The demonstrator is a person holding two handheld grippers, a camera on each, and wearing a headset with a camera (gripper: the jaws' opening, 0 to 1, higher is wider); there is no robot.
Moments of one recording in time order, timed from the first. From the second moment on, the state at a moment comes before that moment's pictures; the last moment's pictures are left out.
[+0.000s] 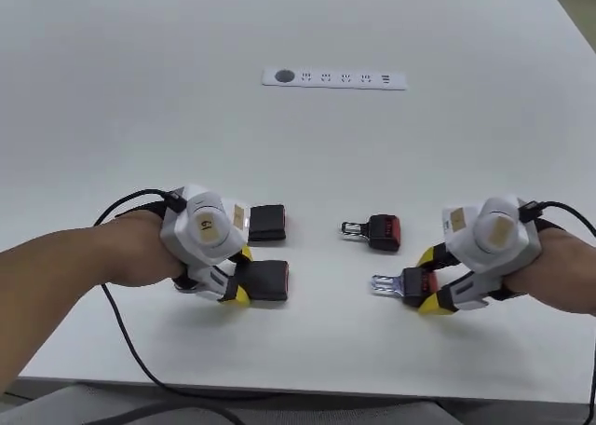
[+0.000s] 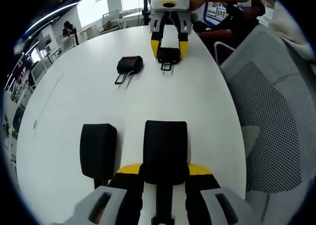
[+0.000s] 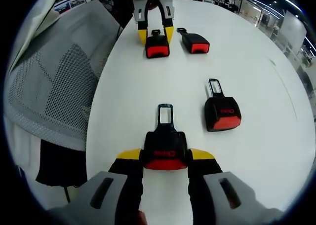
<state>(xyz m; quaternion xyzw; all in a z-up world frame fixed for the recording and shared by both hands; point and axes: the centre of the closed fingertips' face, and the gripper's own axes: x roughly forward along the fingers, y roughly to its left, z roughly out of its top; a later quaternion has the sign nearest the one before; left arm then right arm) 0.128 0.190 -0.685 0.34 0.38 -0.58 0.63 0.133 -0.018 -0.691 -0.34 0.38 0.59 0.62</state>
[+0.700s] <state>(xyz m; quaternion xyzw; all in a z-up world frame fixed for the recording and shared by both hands) 0.130 0.191 -0.687 0.34 0.38 -0.58 0.63 0.125 0.050 -0.695 -0.33 0.34 0.62 0.62</state>
